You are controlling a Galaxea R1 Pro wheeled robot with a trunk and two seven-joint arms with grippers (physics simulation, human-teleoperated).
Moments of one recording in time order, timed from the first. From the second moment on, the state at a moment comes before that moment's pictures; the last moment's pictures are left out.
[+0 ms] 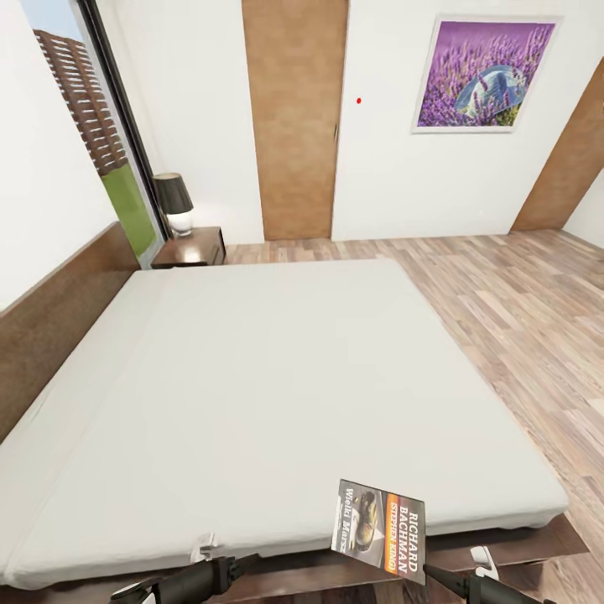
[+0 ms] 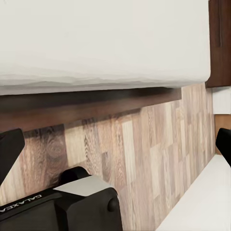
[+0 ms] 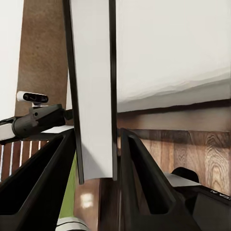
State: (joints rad) left arm -0.47 0.09 -0.08 -0.17 0.37 0.05 -0.89; right arm -0.42 -0.32 -0.34 -0.19 -0.04 0.13 1.43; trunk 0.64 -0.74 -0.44
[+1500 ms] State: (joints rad) left arm -0.47 0.09 -0.08 -0.12 0.37 0.01 -0.89; right arm -0.42 -0.32 -0.34 -0.19 -0.04 0.13 1.42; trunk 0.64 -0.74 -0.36
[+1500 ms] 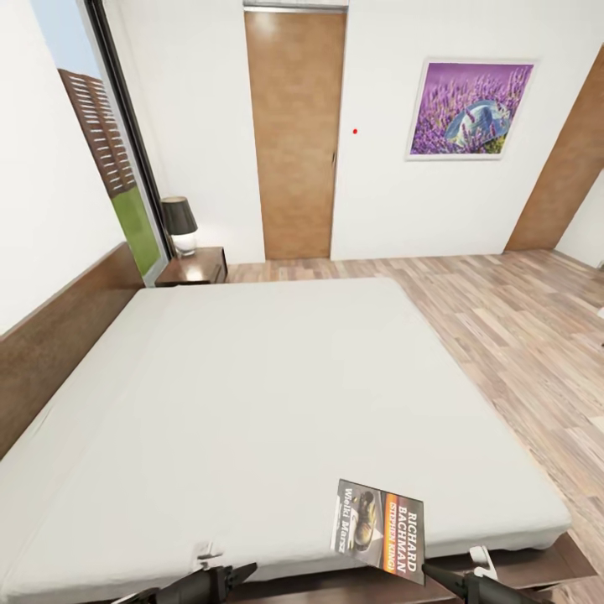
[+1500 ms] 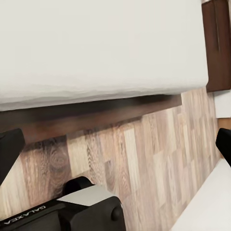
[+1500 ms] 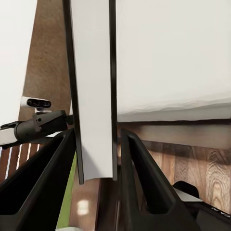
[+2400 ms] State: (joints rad) left arm -0.47 0.09 -0.08 -0.12 0.37 0.00 -0.89; right arm -0.42 -0.32 -0.34 -0.19 -0.04 0.13 1.42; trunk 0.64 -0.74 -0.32
